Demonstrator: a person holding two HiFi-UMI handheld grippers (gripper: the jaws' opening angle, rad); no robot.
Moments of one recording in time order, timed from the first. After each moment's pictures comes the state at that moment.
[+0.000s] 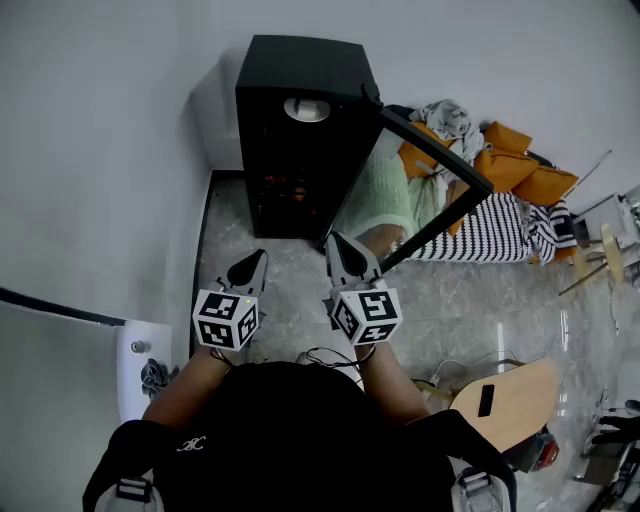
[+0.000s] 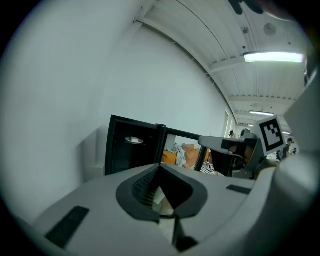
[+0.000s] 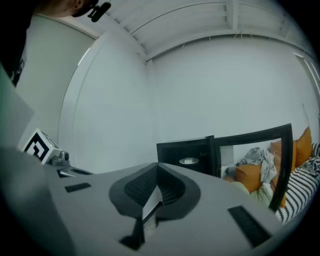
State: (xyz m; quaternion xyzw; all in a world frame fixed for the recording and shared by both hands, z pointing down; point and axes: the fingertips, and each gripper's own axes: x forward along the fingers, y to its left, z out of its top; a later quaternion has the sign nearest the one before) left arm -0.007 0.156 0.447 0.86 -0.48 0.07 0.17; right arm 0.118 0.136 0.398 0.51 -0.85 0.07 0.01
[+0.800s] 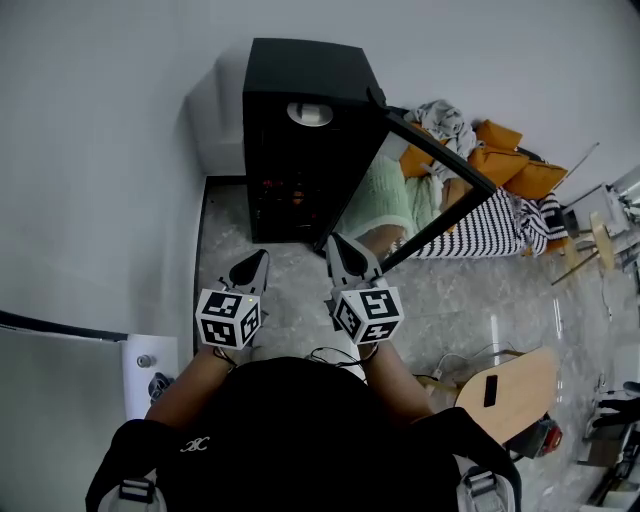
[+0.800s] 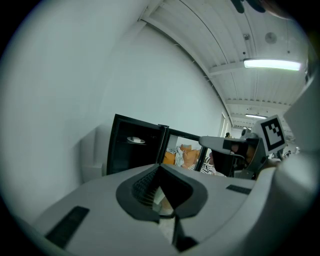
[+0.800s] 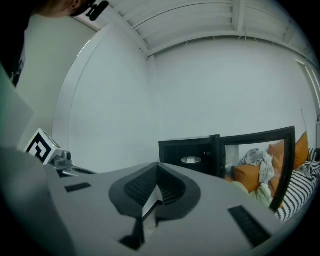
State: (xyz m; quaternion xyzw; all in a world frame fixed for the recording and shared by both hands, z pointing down) left arm -0.047 0.136 0.454 0.87 -0.46 0.06 0.18; right arm 0.074 0.125 0.400 0.53 -0.85 0.07 0.03
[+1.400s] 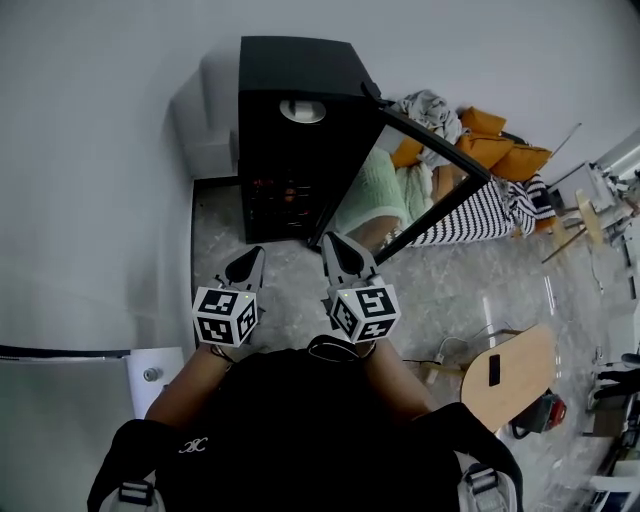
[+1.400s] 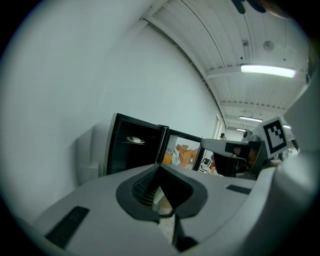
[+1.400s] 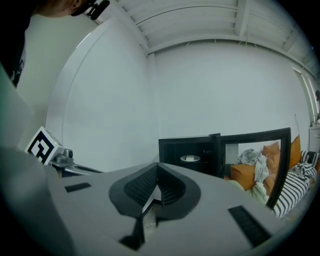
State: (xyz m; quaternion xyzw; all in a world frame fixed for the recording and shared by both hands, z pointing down) left arm -0.078 0.122 0.460 0.88 -0.43 0.06 0.18; right arm 0.043 0.125 0.408 0.56 -0.83 0.06 0.04
